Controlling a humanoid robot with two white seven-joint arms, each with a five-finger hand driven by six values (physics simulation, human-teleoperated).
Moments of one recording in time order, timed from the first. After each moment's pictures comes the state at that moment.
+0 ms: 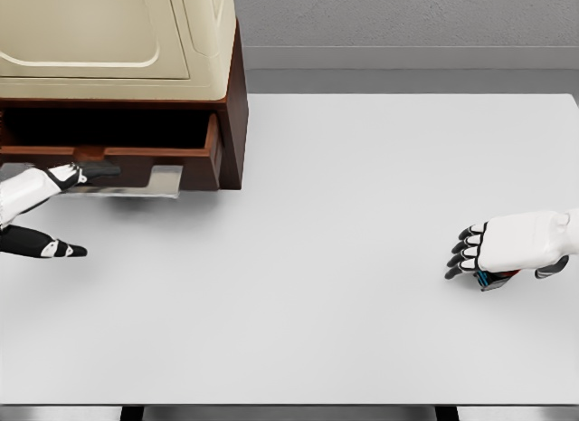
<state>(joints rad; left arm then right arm) 0.06 1.10 -0.16 -1.74 0.14 -0.58 -0.28 -1.07 -1.25 1.35 -1.77 0.36 -0.61 0.61</state>
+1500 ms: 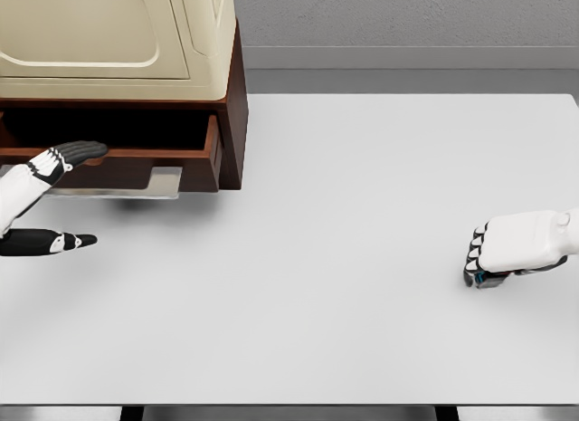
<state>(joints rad) 0.17 0.74 0.16 -1.80 -0.02 -0.61 -0.35 -1.08 -1.25 1.36 -1.77 0.37 -0.61 0.61</state>
